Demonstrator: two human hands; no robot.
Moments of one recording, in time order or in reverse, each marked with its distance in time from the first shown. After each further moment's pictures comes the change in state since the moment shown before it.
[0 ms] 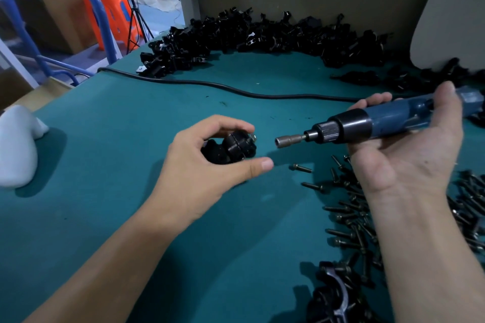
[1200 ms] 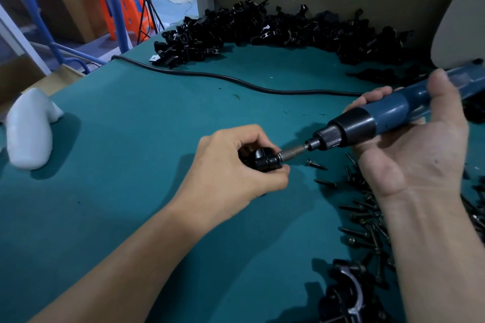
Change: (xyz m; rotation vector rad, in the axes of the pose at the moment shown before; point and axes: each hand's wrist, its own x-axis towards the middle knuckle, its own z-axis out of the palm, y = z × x) left_hand -0.006 -0.003 0.014 0.190 -0.041 -0.007; right_hand 0.031 -0.014 0.012 -0.128 -0.197 0.076
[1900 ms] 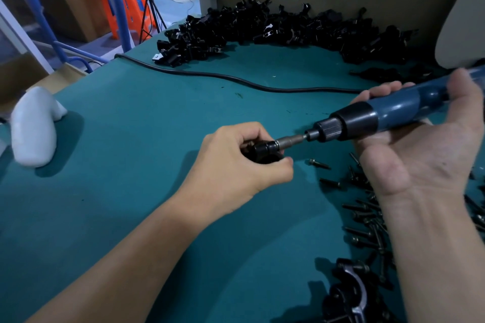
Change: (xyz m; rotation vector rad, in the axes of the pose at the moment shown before) left_hand 0.006 0.001 -0.001 -0.111 -0.068 -0.073; right_hand -0.003 0.000 0.000 0.068 -0.035 -0.002
